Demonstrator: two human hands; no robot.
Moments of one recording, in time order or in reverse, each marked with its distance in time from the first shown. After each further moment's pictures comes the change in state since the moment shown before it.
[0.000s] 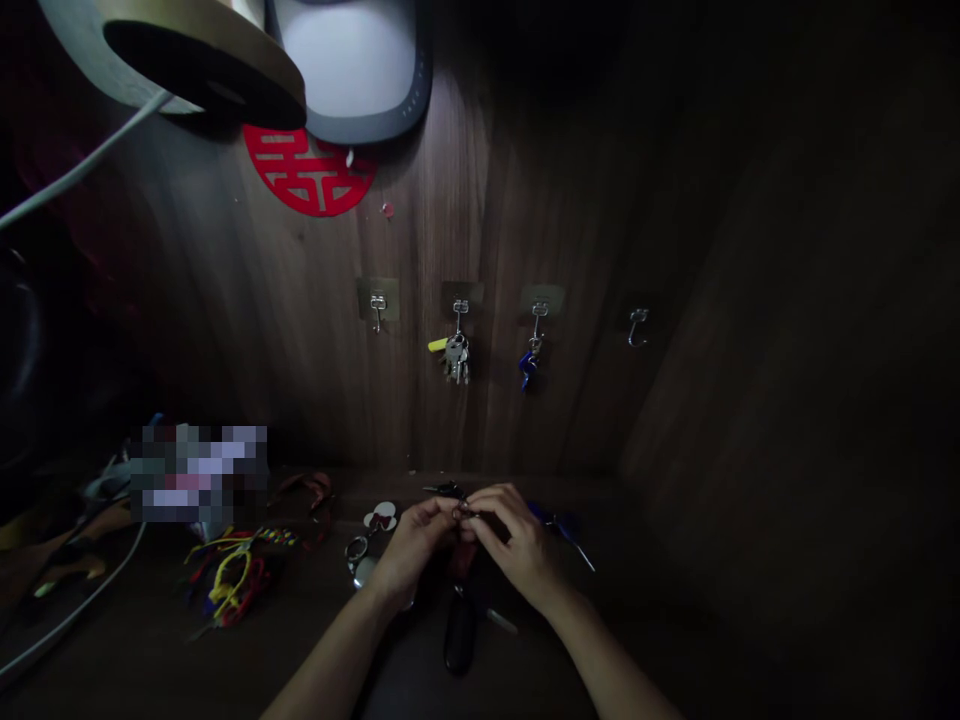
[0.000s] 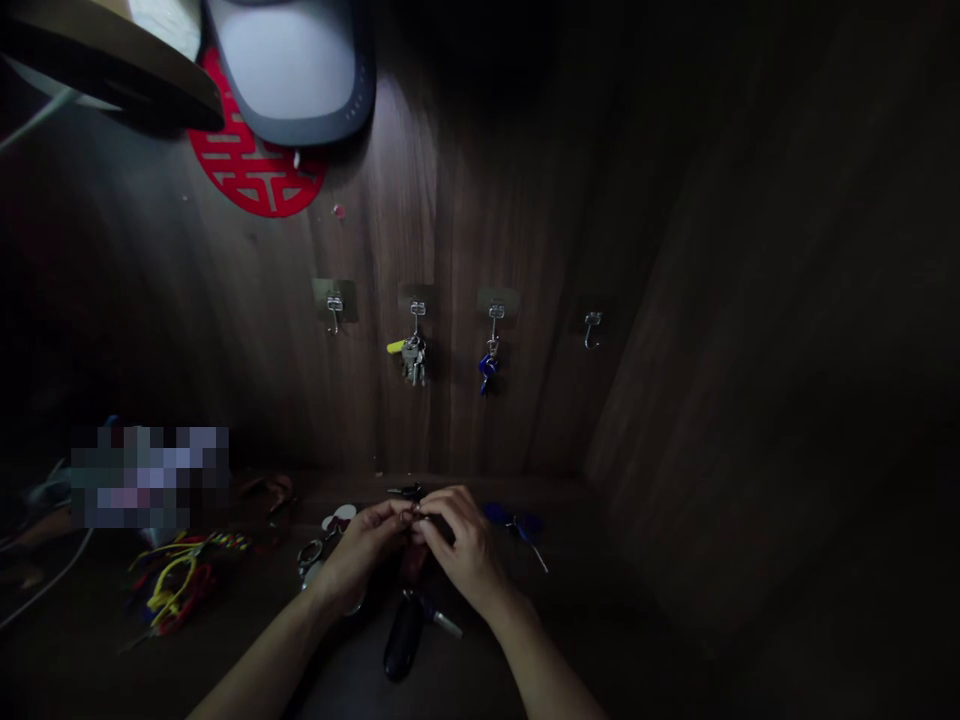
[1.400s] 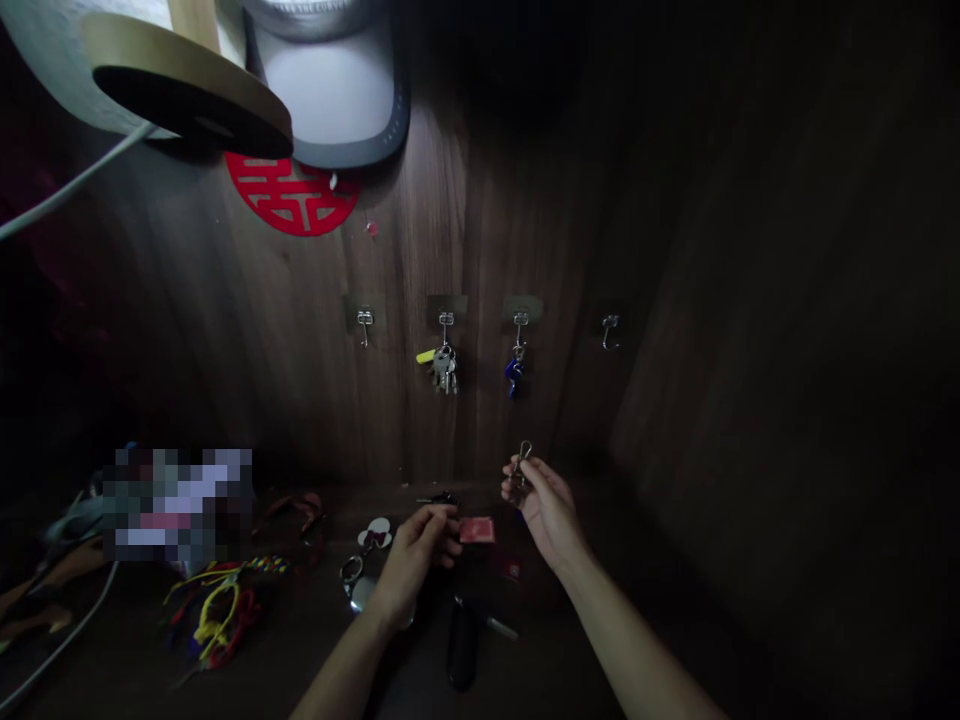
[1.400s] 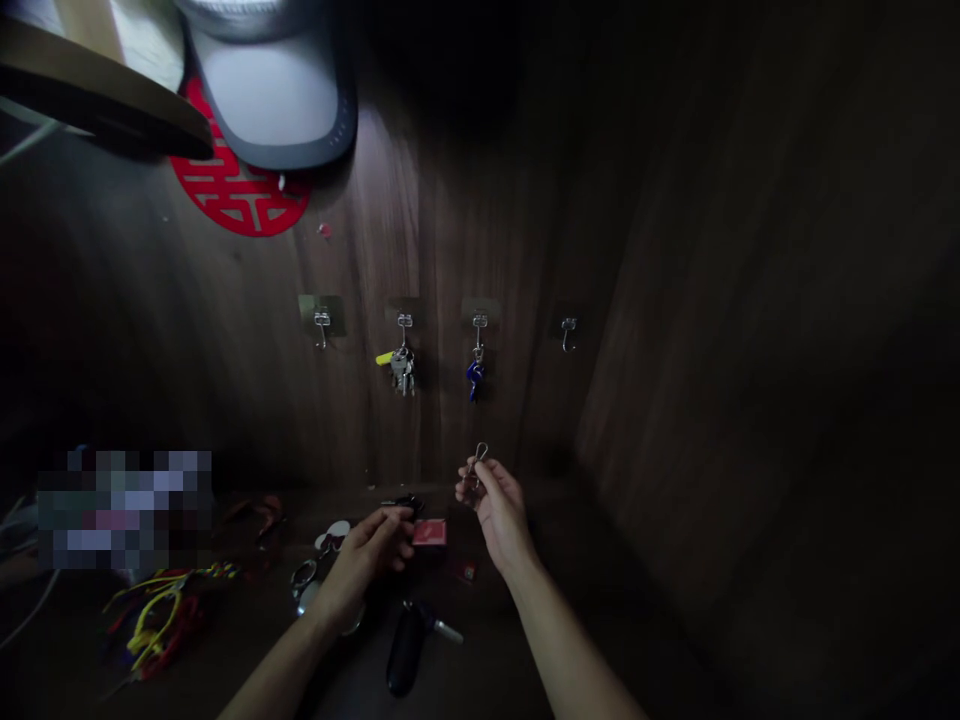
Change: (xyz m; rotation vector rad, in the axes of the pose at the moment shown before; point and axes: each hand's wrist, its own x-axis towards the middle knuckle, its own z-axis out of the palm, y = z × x) left_hand 0.003 -0.006 -0.007 0.138 0.098 0.057; right_hand 0.025 0.011 -0.021 0.921 0.485 0.562
